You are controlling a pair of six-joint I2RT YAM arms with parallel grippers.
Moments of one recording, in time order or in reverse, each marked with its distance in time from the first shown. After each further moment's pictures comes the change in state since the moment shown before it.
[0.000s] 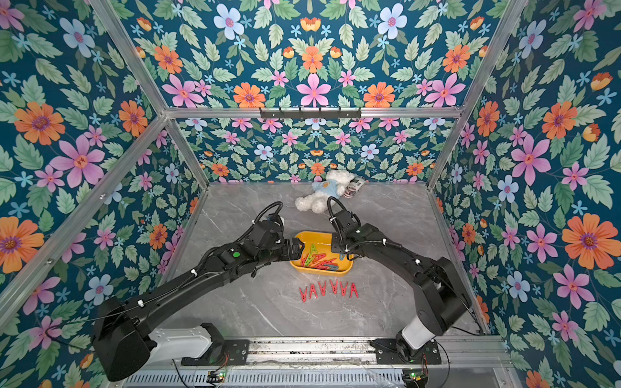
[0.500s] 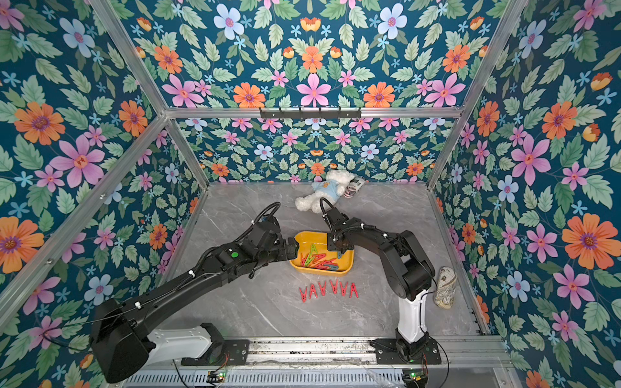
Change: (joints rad) left arm -0.001 -0.025 0.003 -0.060 -0.092 -0.052; right arm -0.054 0.376 0.204 0.051 -0.011 -0.132
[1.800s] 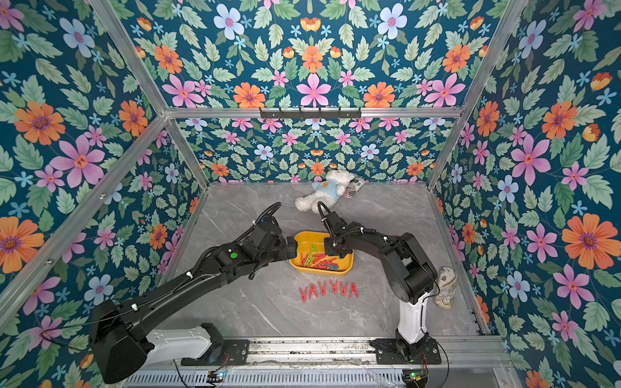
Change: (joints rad) left arm -0.025 -0.008 0.024 -0.051 -0.088 -0.044; right arm 0.023 -0.005 -0.055 0.039 -0.077 -0.060
